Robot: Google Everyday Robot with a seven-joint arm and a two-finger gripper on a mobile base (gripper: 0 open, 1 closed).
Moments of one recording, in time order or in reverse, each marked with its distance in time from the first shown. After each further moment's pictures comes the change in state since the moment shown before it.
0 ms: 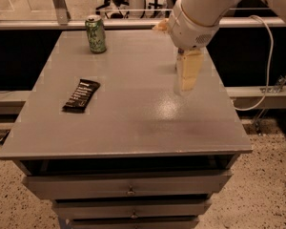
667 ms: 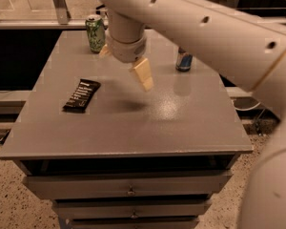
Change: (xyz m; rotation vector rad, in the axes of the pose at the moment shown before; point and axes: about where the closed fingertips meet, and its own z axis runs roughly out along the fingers) arm -0.076 -0.053 0.110 -0.149 0.132 -0.466
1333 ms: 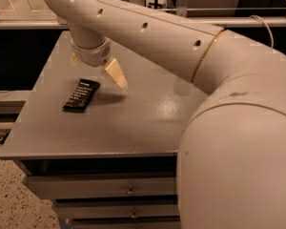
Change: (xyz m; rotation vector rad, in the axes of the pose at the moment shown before) arm -0.039 -0.061 0.035 -0.044 0.031 -0.196
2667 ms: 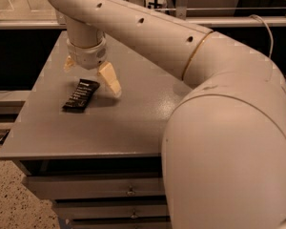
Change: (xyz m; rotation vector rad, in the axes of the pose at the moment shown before) arm -0.030 -0.008 0.006 -0.035 -0.169 -0.016
